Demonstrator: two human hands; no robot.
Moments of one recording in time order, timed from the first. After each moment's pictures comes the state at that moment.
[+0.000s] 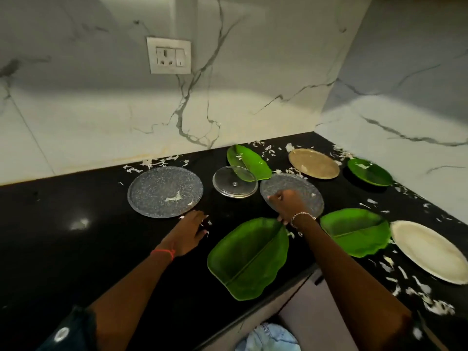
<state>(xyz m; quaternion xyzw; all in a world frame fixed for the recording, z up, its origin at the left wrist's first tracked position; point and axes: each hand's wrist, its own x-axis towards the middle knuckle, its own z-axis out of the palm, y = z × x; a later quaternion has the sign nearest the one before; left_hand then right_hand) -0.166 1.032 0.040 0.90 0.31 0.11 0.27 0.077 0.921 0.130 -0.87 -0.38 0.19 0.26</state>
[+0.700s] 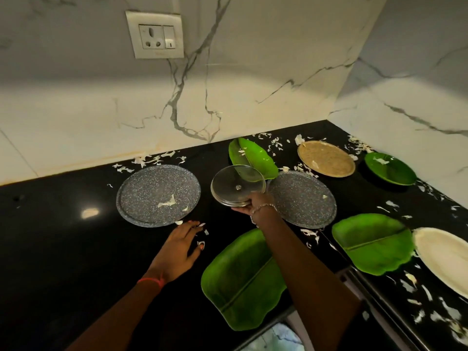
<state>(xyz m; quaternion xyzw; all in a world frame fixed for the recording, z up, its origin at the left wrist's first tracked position) -0.163 1.043 0.003 0.91 0.33 0.14 0.22 0.057 1.021 0.092 -0.61 0.00 0.49 0.63</state>
